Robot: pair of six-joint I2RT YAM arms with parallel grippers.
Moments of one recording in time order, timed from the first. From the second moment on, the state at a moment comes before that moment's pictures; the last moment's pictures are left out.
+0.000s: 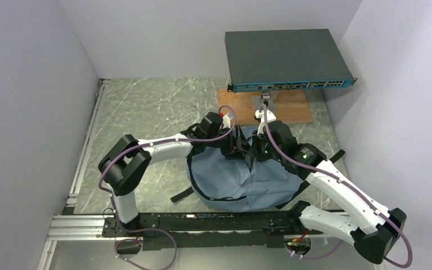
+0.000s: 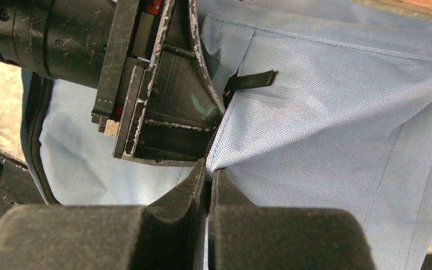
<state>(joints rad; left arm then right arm) -0.82 1.81 1.13 0.19 0.56 -1.11 0.70 0.96 0.95 -0.68 0.11 0.33</state>
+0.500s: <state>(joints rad) -0.84 1.61 1.13 -0.11 0.33 -0.88 0.70 0.97 0.95 -0.66 0.10 0.33</state>
